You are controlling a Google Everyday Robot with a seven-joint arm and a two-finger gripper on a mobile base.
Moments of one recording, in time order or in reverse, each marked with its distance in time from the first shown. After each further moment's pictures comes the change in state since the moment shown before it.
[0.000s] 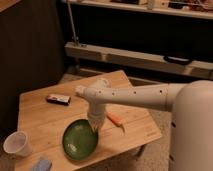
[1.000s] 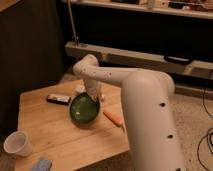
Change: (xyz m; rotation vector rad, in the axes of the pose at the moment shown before) arm 0.142 0.112 -0.063 -0.342 -0.017 -0.036
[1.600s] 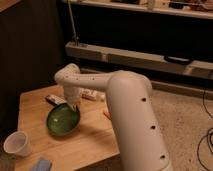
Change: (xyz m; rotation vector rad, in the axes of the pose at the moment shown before) arm 0.061 -0.128 0.012 0.160 0.056 -0.160
